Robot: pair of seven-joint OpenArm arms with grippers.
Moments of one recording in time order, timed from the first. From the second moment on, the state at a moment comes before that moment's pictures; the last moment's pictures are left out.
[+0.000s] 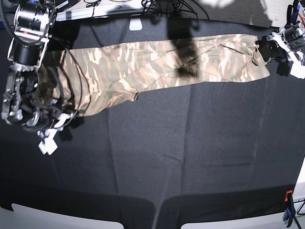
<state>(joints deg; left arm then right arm) 27.6 -22.1 -31.0 93.9 -66.4 -39.4 61.5 18.2 24.0 15.8 67.1 41.2 41.0 -69.3</state>
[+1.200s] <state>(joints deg) 27.6 -22.1 -31.0 93.9 -66.4 -39.3 60.9 21.9 33.5 -9.9 67.1 41.0 41.1 -68.9</state>
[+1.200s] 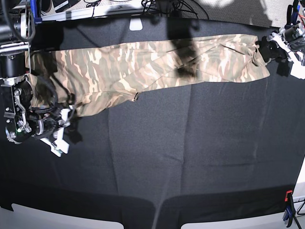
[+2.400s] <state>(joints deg) 27.6 -22.1 -31.0 93.9 -66.4 -39.4 60.9 18.6 33.6 -10.0 67.1 51.3 41.1 -69.0</state>
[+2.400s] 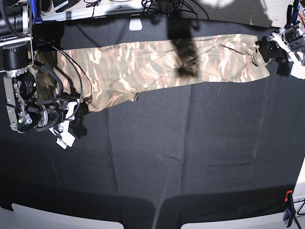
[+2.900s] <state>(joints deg) 27.6 -22.1 -31.0 93.9 -66.4 -39.3 60.3 21.1 33.5 -10.0 67.1 54.1 41.1 -68.9</state>
